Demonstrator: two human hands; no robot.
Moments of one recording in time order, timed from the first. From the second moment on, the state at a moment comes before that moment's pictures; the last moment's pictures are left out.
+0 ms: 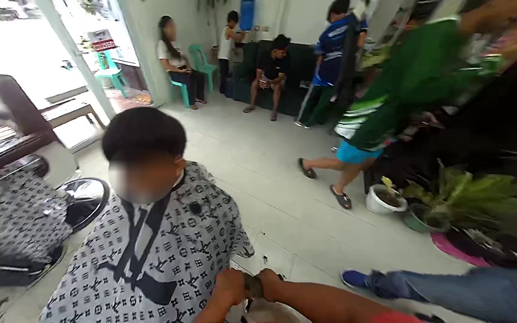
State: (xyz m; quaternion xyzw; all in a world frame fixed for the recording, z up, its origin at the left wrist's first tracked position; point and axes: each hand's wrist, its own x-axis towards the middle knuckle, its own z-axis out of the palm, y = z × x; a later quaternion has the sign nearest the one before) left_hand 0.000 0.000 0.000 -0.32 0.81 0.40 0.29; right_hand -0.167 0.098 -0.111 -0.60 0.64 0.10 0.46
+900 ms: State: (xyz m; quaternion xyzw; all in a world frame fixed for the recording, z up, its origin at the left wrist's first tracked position) left_hand 0.089 -0.141 0.142 -0.53 0.75 0.39 -0.07; right_hand -0.269 0.056 -0.118 -0.30 0.78 -0.07 0.54
